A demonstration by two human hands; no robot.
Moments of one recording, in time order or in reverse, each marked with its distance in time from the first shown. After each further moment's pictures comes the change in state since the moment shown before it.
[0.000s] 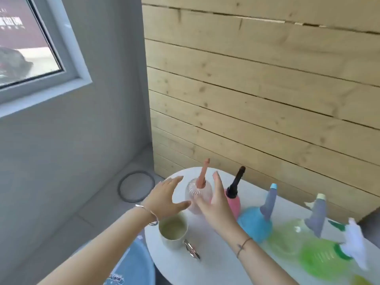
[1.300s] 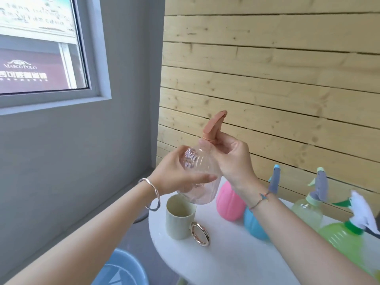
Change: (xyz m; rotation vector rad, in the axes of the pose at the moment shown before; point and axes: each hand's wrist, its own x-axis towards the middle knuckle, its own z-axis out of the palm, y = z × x) left_hand -0.053 0.004 0.023 -0.616 0.408 0.345; right_hand -0.027 -0.008 0.008 0.199 0.056 -0.682
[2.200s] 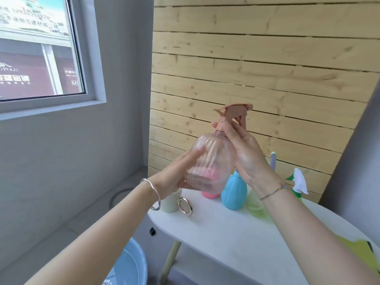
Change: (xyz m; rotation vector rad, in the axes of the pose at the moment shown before) left_hand -0.085 0.069 0.037 -0.469 -0.322 -0.216; right_hand -0.078 -0.095 -0.048 0.323 -0.010 0.111
